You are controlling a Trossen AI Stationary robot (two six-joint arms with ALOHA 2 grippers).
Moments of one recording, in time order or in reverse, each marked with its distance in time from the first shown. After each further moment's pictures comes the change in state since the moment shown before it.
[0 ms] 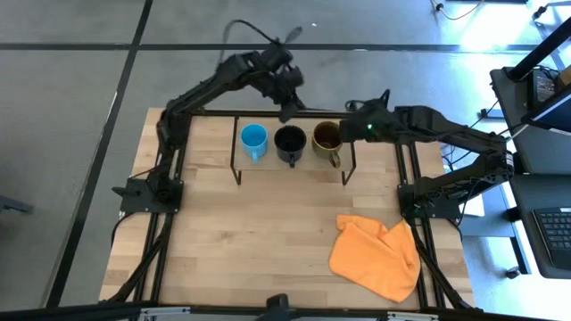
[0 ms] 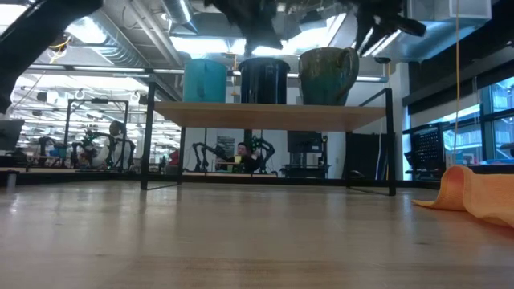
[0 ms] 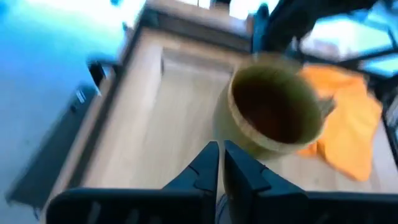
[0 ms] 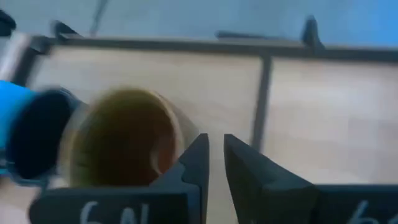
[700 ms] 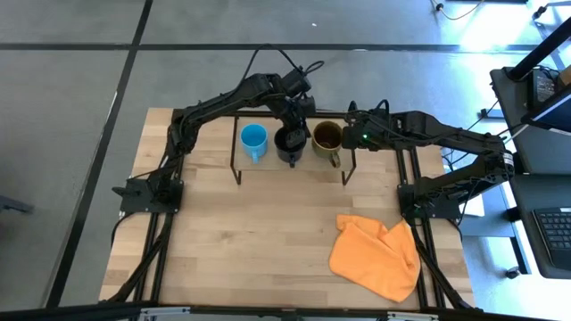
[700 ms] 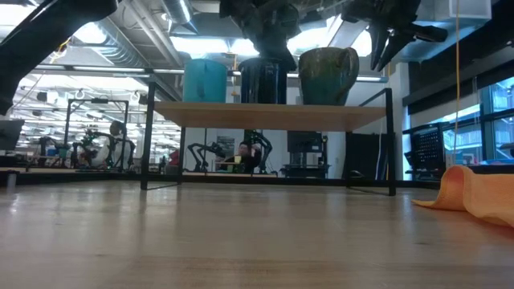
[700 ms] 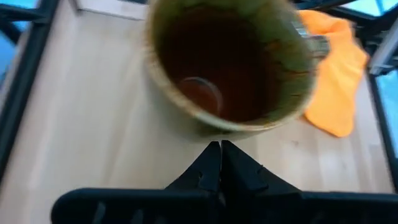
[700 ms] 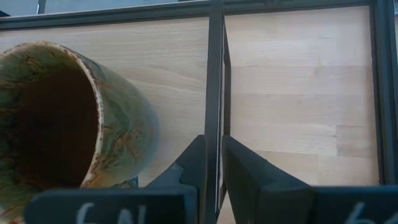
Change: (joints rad) left arm -0.116 0.081 -0.035 -0.047 0.007 0.030; right arm 0.018 0.000 -0.066 -0.117 -0.029 0.204
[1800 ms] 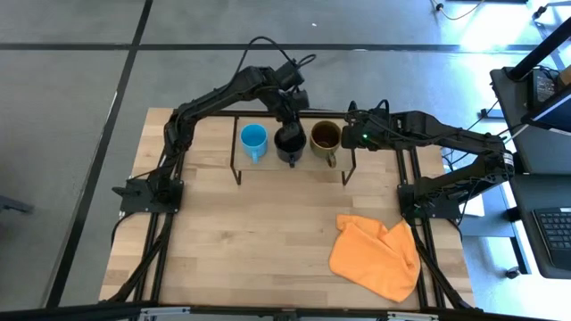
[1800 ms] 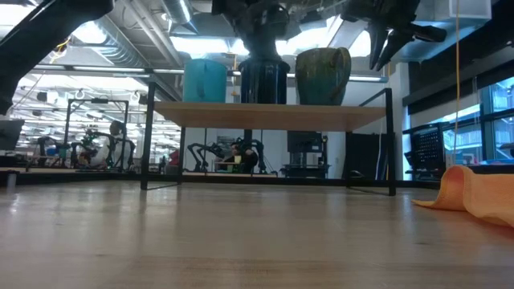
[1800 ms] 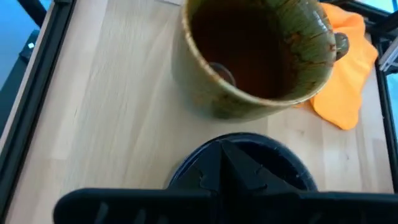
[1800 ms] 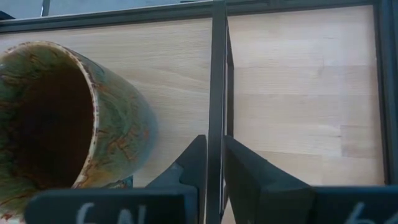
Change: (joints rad) left arm 0.040 -0.025 0.010 -0.085 -0.013 0.010; right arm 0.000 0.000 0.000 0.011 -0.001 0.004
